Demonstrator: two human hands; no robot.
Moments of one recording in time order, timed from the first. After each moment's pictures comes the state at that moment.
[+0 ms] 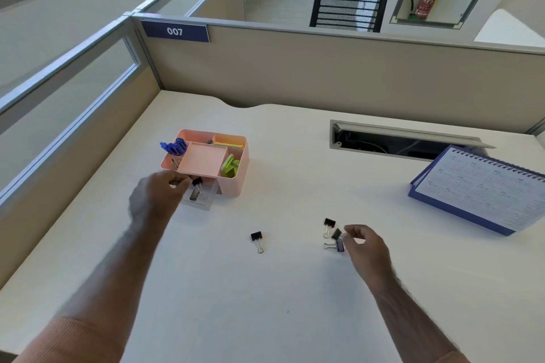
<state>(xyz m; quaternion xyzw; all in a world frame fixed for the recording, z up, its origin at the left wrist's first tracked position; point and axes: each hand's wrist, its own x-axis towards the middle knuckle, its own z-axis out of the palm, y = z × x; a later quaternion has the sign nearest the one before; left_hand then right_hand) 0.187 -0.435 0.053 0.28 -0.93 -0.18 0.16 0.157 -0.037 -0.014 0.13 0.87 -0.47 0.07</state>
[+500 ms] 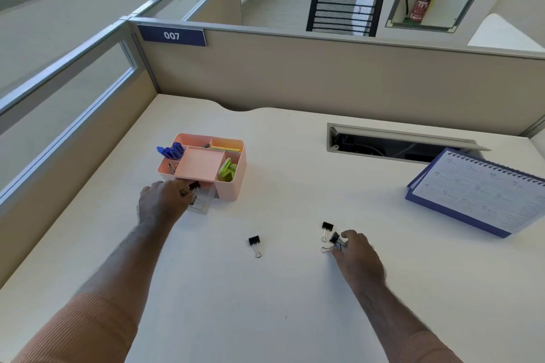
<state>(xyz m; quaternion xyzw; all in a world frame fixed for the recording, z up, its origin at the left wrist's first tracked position) 0.163 -0.449 0.013 0.25 -0.97 -0.06 0.03 0.153 -0.041 -0.043 0.07 0.97 -0.21 0.12</state>
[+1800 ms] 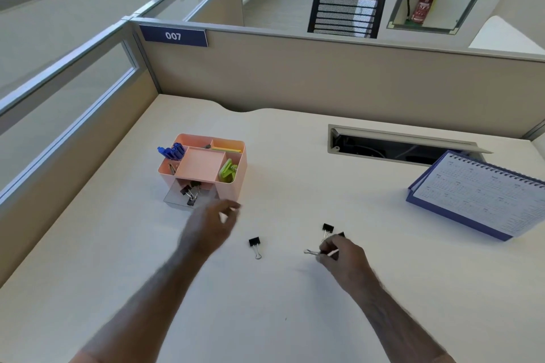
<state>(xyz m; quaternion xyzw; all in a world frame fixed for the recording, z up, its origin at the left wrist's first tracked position) 0.195 -0.353 0.025 0.13 -0.92 -0.35 0.06 0.166 -0.054 -0.017 -0.02 0.90 -0.40 0.16</state>
